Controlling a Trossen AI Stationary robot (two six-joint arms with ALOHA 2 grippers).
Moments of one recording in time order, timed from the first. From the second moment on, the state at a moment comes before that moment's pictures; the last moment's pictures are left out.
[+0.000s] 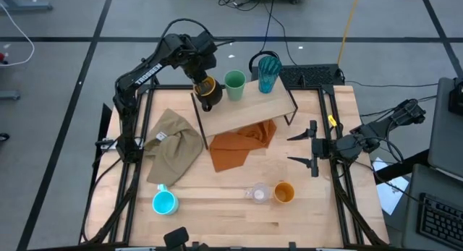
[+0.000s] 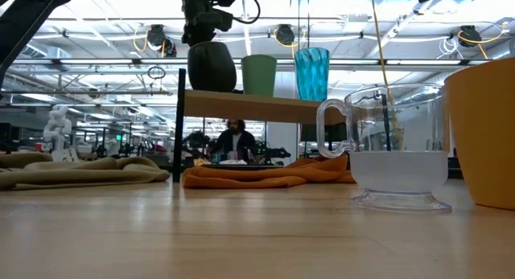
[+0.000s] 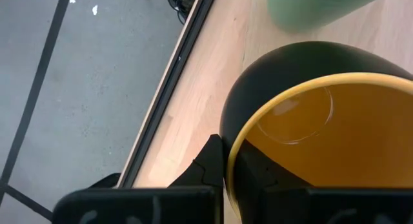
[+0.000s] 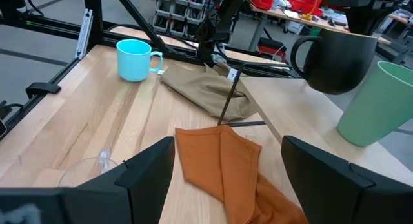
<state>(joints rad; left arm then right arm) 0.60 1.94 2.28 -1.57 -0.10 0.18 0.50 0.71 0.71 -0.38 0.55 -0.02</state>
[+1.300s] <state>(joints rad) 0.61 1.98 2.28 -1.57 -0.08 0.20 0.50 0.71 0.71 -0.38 0.55 -0.01</state>
